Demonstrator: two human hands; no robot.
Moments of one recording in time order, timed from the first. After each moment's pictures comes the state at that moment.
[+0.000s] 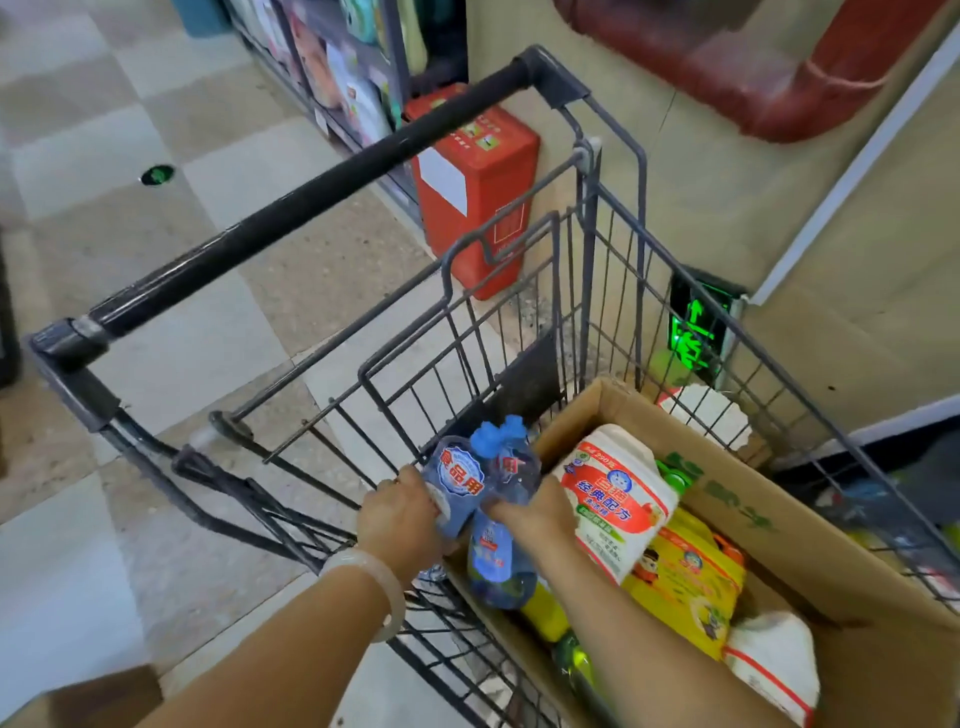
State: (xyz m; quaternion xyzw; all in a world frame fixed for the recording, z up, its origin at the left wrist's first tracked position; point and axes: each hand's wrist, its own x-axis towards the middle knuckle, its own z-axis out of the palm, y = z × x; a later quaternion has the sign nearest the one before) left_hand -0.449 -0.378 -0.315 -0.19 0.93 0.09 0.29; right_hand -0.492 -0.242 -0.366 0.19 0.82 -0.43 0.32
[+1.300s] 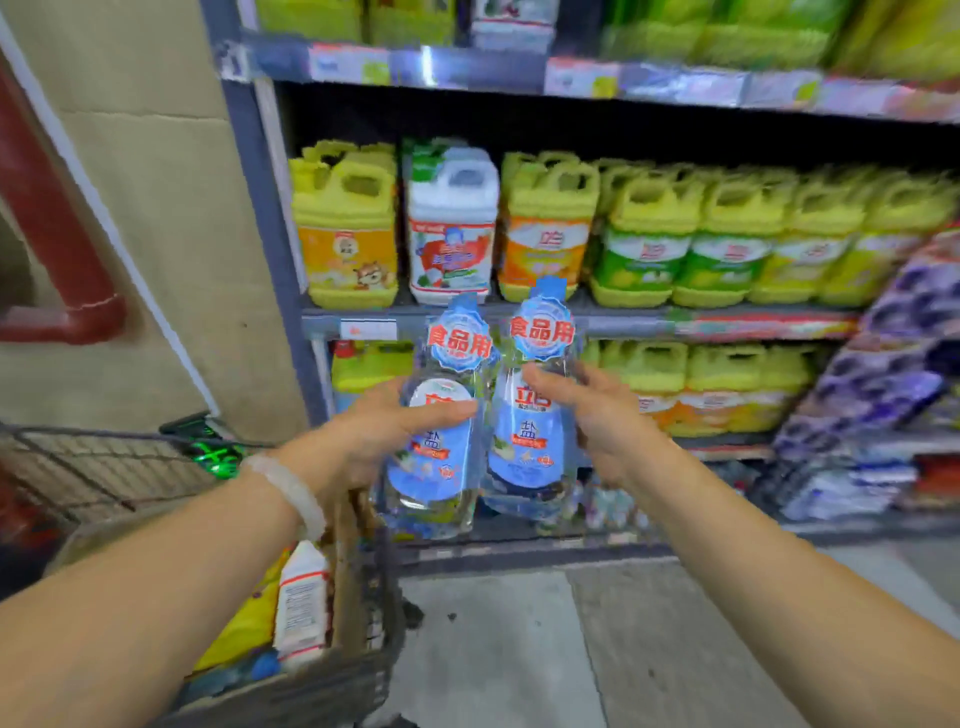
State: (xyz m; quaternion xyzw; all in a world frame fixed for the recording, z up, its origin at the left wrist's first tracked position) left_hand -0.212 0.075 -0.035 0.26 0.65 0.61 0.38; right_hand -0.085 0.234 -0.035 0.26 0.61 -0.72 -0.21
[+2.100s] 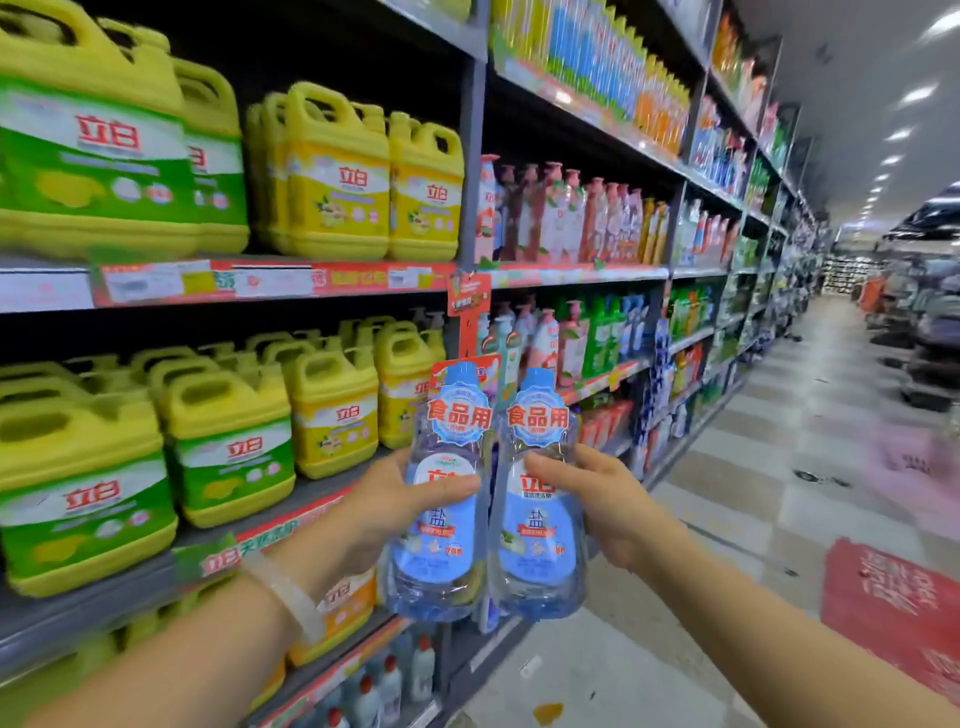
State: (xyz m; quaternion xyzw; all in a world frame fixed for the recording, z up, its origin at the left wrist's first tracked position) left_hand 0.053 0.567 0.049 0.52 0.49 0.49 0.50; right_hand 0.260 0.594 0.055 0.40 0.54 -0.56 -0.47
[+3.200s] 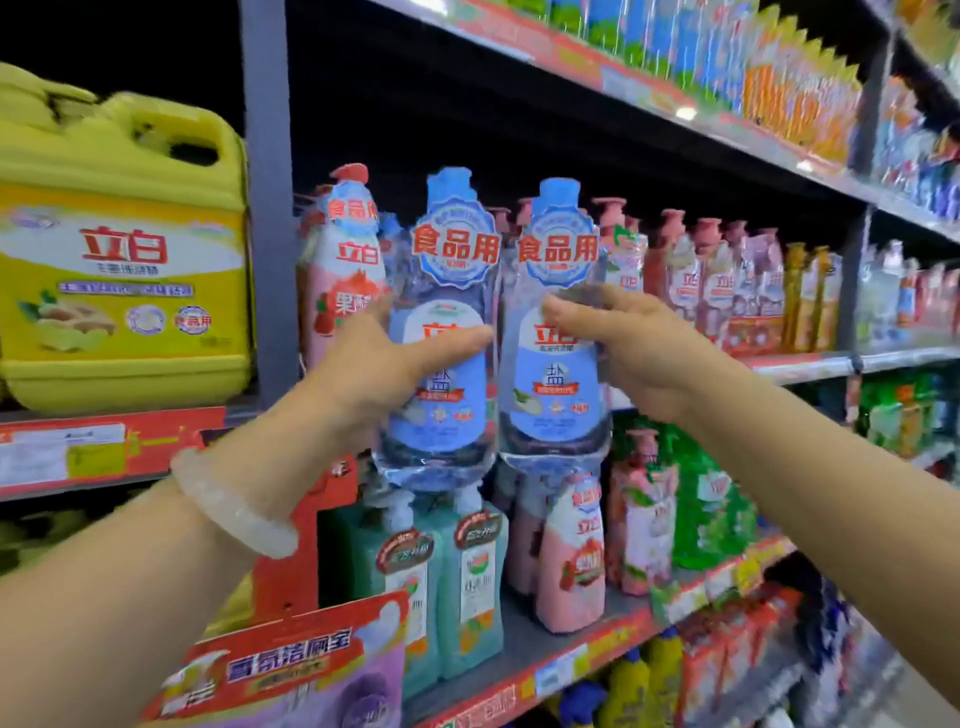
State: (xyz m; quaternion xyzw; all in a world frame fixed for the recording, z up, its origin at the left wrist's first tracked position) left_hand 0.195 1.060 0.234 0.55 0.49 0.65 0.17; right_hand 0.369 1.163 0.251 0.14 0.71 -0.51 -0.46
